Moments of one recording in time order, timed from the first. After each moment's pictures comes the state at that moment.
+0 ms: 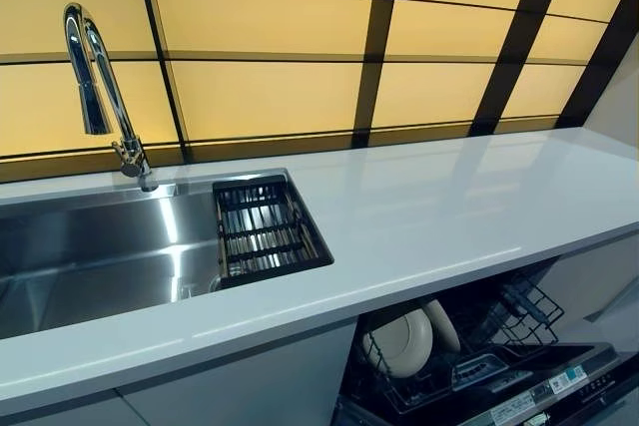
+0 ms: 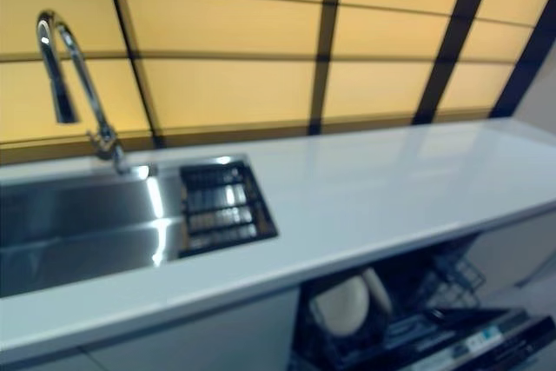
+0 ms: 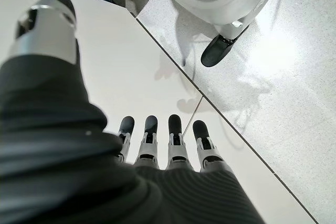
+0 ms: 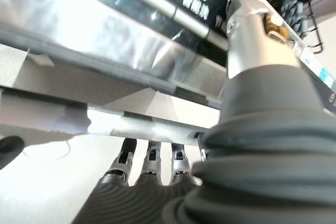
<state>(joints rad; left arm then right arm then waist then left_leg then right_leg) 0.05 0.35 -0.28 1.16 0.06 -0.13 0.04 0.16 -0.37 -0.22 0.90 1.01 0.08 -0.01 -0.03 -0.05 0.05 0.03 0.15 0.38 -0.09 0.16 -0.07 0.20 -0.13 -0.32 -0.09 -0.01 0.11</state>
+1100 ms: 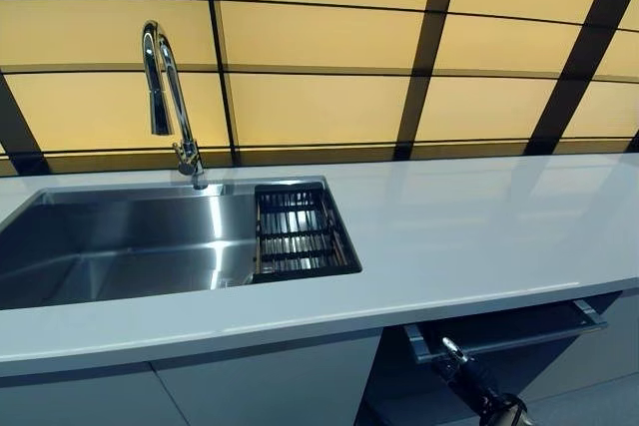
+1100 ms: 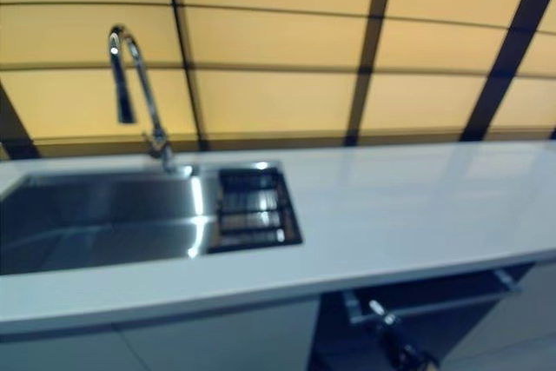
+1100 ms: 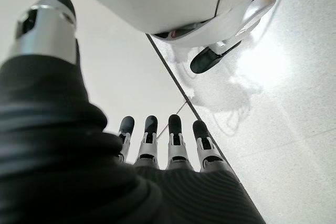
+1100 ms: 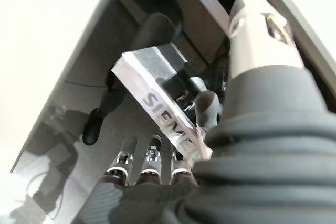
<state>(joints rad) 0.08 0.30 -0.28 1.15 0.07 -0.10 0.04 -0.01 -0.36 0.00 0.66 0.87 0.16 0.23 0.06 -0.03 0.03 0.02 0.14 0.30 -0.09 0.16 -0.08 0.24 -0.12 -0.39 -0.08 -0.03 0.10</state>
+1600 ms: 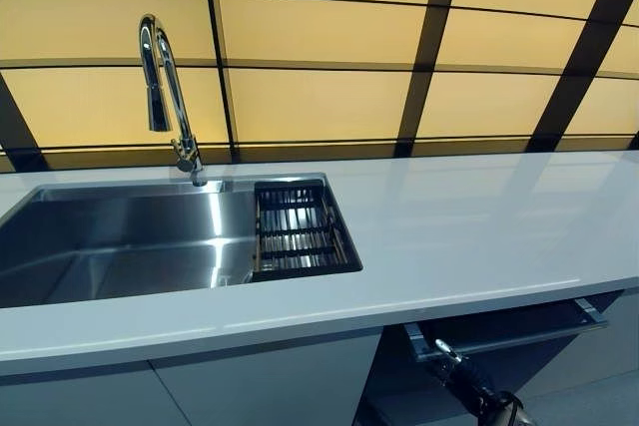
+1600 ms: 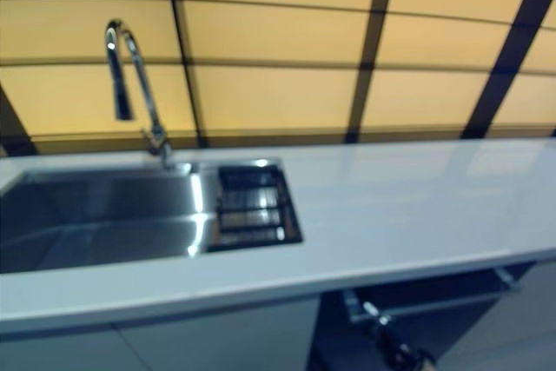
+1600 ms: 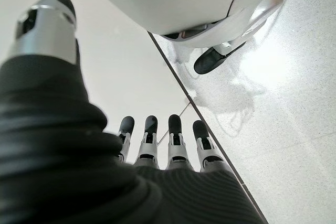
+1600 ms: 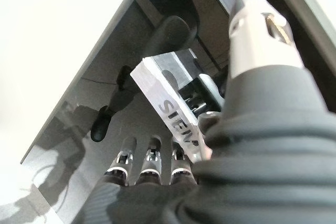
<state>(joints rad) 0.07 0.30 -0.26 1.13 0.07 -0.10 0.04 0.01 -0.36 0.02 0.63 0.85 0.16 0.21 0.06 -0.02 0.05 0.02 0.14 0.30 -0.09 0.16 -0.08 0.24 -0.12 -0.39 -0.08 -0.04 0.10</state>
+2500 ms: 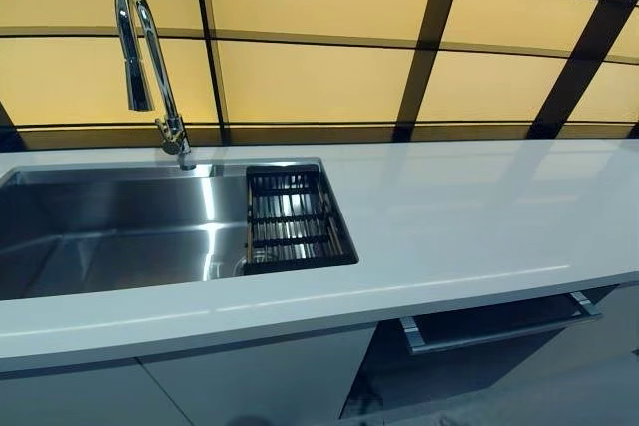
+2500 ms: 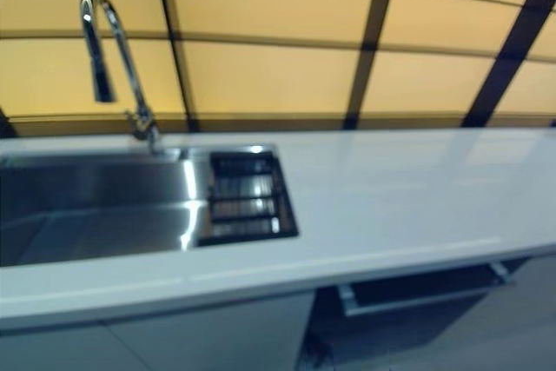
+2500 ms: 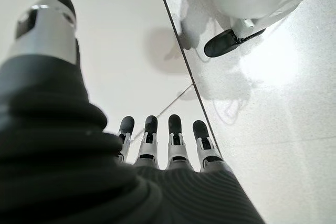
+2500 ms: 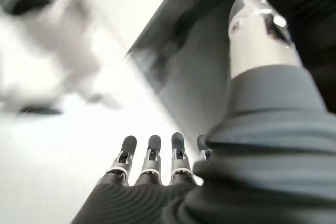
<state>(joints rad) 0.06 0.30 -0.13 1.11 -0.03 -0.12 0.15 0.08 -0.29 0.00 1.07 0.50 0.12 0.00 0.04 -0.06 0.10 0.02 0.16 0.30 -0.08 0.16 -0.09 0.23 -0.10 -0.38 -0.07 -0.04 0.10</state>
